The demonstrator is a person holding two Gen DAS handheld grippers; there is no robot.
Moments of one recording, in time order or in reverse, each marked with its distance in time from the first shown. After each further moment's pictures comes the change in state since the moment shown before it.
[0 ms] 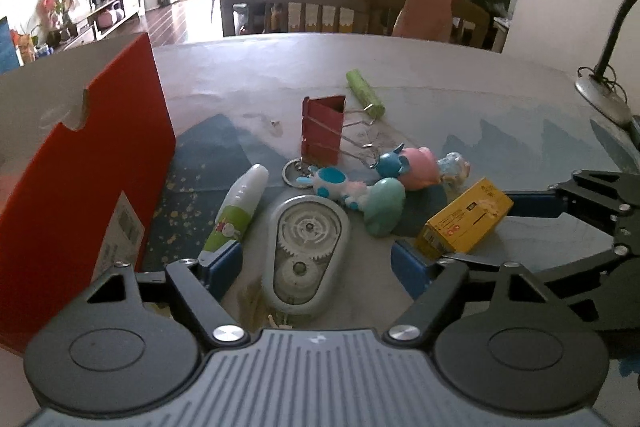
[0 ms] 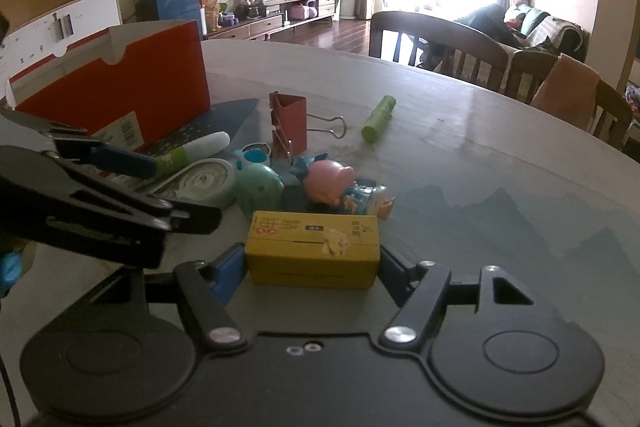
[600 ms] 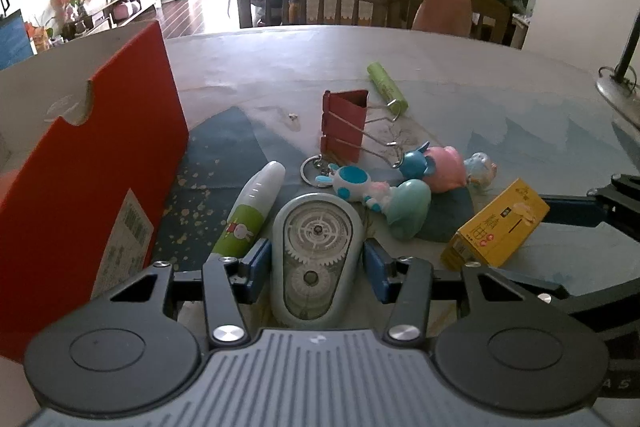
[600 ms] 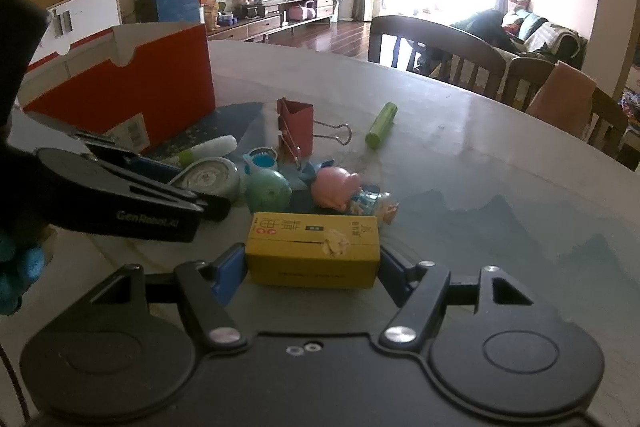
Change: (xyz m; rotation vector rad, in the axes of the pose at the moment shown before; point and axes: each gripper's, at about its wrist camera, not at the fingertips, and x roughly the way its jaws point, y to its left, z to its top) left arm 0.005 0.003 0.002 -0.019 0.009 0.044; right arm -0.013 0.009 0.005 -0.002 -0.003 -0.022
